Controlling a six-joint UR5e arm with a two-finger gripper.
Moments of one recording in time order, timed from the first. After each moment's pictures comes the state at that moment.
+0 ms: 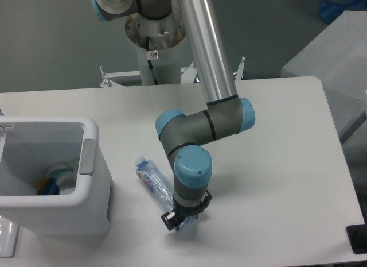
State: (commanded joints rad) arm 2.35 -2.22 -1.47 -0.85 1.48 -0.23
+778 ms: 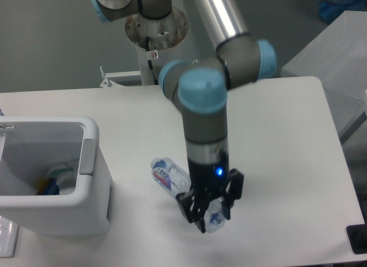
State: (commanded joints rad) arm 2.41 -1.92 -1.33 -0.61 1.42 -0.19
